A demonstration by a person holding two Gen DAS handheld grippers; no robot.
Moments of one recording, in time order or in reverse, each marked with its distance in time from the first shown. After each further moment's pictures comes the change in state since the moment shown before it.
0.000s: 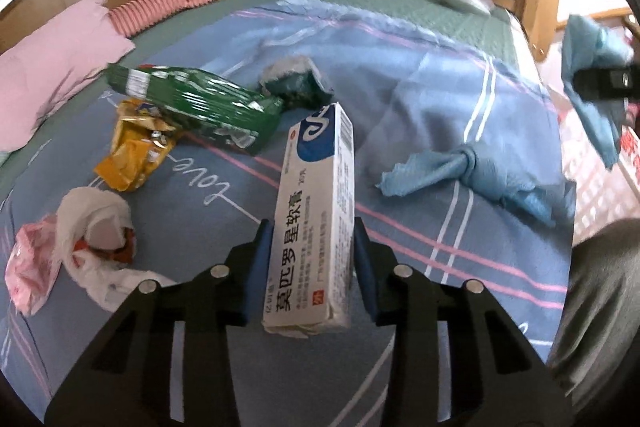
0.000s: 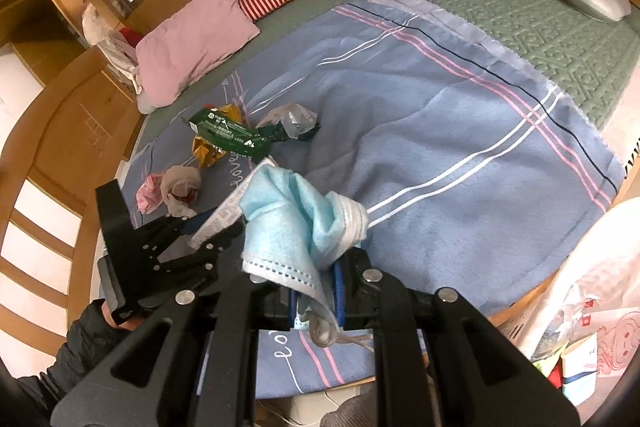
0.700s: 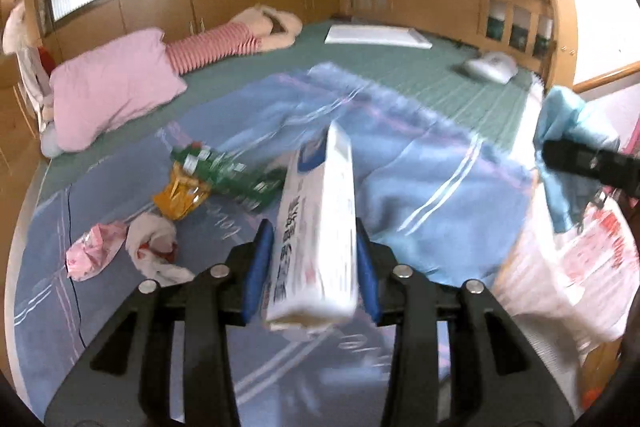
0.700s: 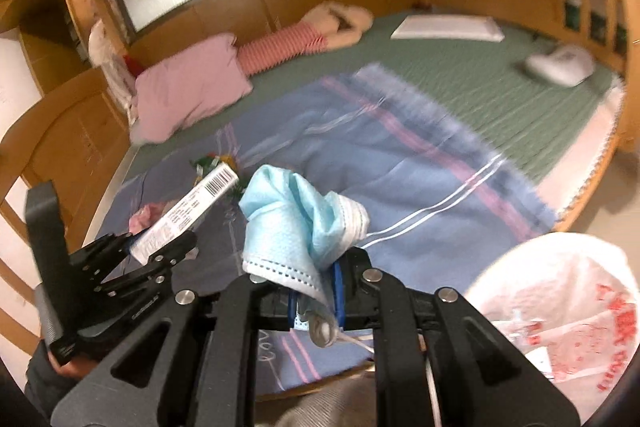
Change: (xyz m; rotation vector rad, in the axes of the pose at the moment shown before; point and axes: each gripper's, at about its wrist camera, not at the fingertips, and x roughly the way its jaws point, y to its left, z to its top) left arm -0.118 -0.079 0.047 -0.115 -0.152 0.132; right arm -0.092 0.020 -0.020 -0.085 -0.257 -0.131
